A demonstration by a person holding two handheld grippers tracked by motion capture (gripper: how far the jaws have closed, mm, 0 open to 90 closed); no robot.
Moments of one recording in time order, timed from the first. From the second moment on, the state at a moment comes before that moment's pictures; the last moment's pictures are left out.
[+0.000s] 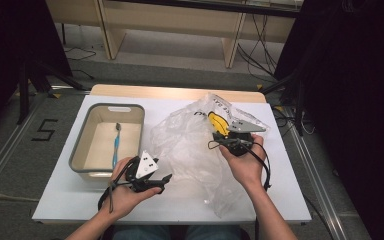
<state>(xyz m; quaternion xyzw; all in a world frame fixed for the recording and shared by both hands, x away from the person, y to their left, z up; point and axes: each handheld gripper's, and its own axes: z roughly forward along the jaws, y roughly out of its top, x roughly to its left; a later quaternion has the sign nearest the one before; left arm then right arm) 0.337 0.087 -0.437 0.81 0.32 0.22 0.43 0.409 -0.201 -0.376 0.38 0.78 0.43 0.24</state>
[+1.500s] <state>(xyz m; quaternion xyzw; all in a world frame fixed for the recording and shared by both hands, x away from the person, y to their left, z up) 0.344 0.121 -0.413 0.78 0.38 0.23 0.44 0.406 -0.204 -0.374 0.38 0.78 0.43 0.24</state>
